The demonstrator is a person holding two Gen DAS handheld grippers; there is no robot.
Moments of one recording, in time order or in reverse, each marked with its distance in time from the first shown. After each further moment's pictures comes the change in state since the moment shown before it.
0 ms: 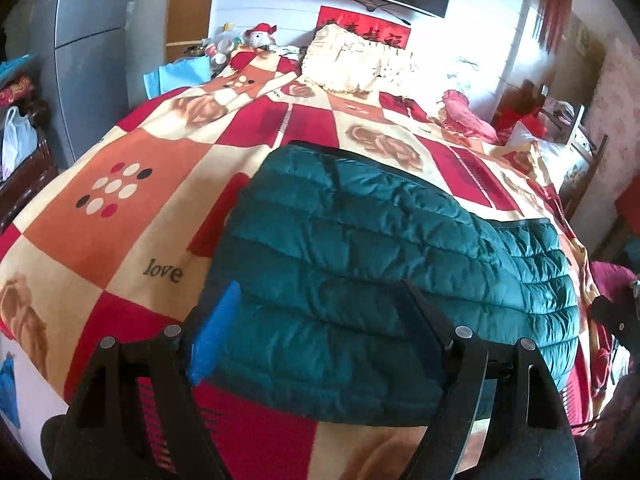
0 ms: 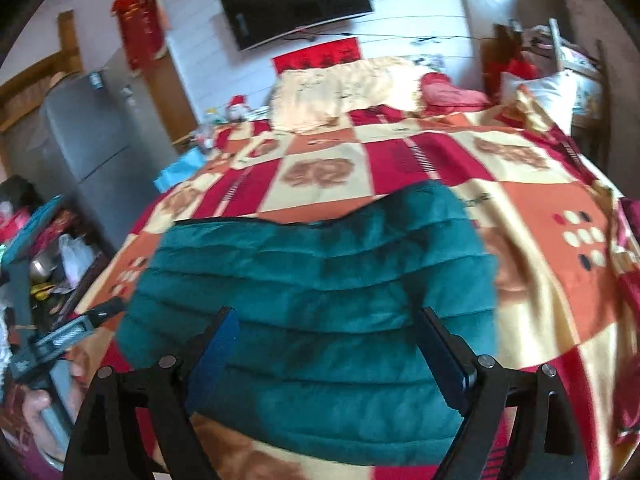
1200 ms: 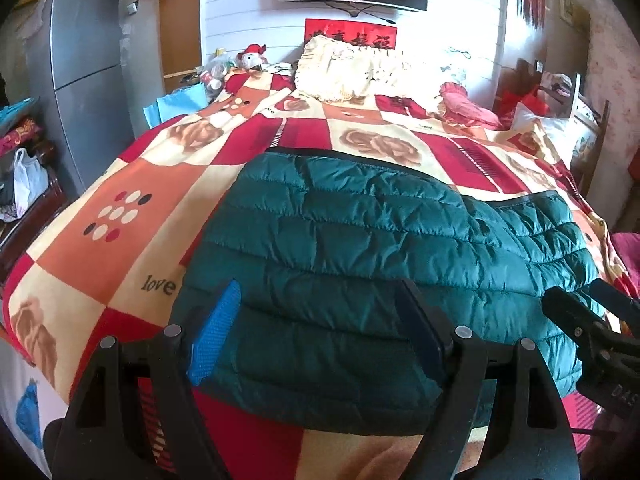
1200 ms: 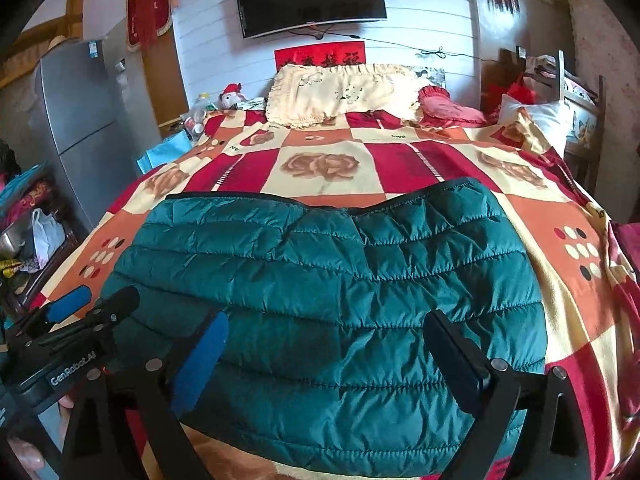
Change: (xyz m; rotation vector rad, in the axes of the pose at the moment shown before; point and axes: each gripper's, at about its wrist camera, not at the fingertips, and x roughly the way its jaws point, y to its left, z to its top) left arm 0.012 -0.043 -0.018 0.108 -0.058 0.077; right arm 0.045 0.057 -0.025 -0.085 -0.019 -0.158
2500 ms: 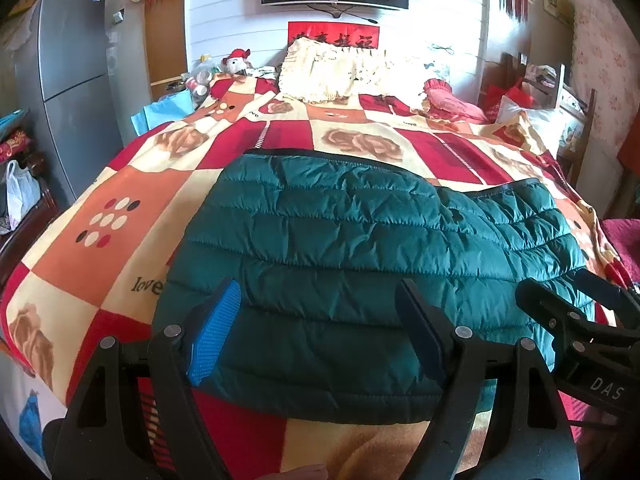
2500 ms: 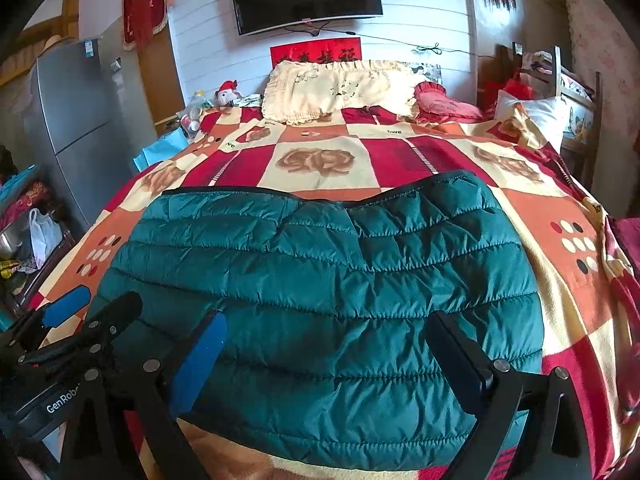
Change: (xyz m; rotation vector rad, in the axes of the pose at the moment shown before) left arm -0.009 -0.017 -0.006 0.042 -0.008 -0.029; right arm -0.004 -0.003 -0.003 0.007 0.012 -0.010
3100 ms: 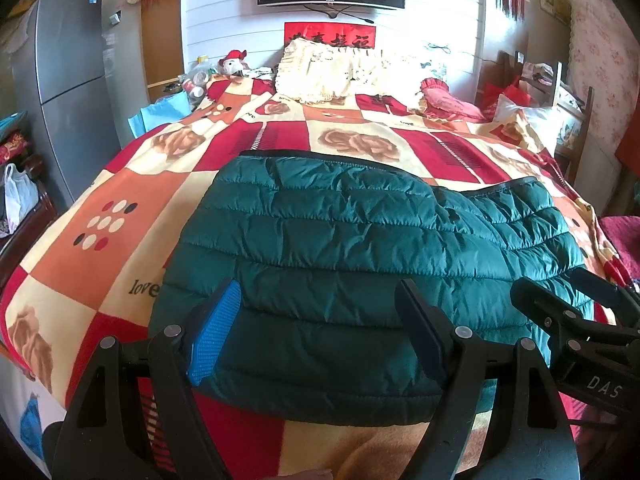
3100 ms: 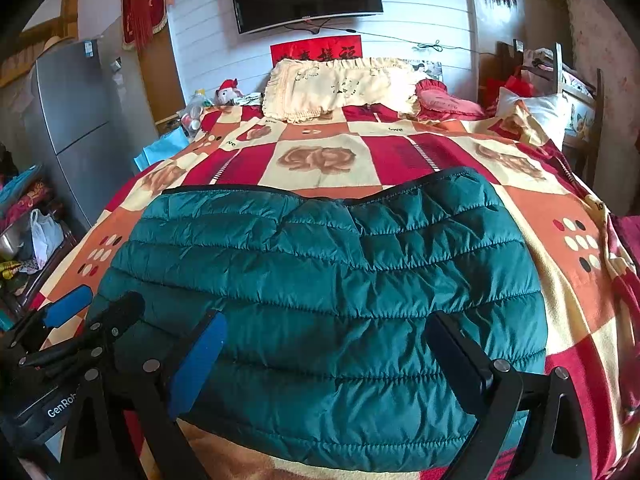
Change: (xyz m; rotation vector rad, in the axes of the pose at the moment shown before) left arm 0.000 -0.003 0.000 0.003 -0.001 -0.003; right arm 0.002 0.000 -0.001 0.003 0.005 0.006
